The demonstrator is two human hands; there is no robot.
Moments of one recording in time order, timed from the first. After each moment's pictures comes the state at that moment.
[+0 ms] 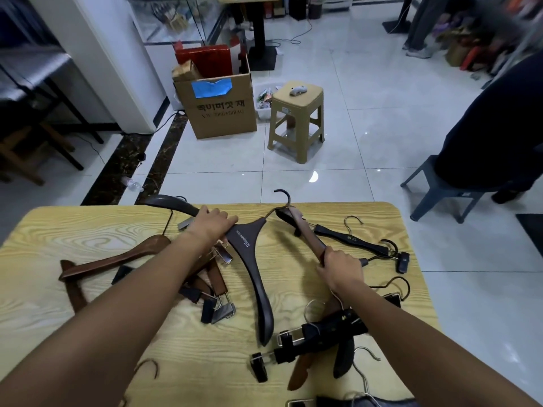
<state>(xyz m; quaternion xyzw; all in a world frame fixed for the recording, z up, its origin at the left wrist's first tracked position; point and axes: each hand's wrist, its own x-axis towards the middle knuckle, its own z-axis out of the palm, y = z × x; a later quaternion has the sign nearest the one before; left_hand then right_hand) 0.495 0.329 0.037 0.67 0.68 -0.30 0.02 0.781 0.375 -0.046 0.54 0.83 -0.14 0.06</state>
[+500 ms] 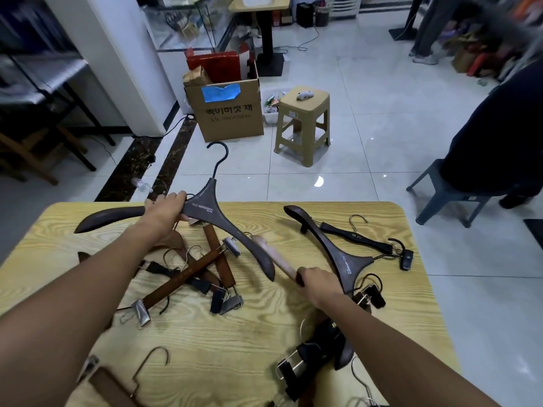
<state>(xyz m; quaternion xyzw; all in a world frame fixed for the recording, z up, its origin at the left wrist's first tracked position) 0.411 0.278 0.066 0.50 0.86 -0.13 0.06 0.752 0.321 -0.050 0.43 0.88 -0.18 0.12</state>
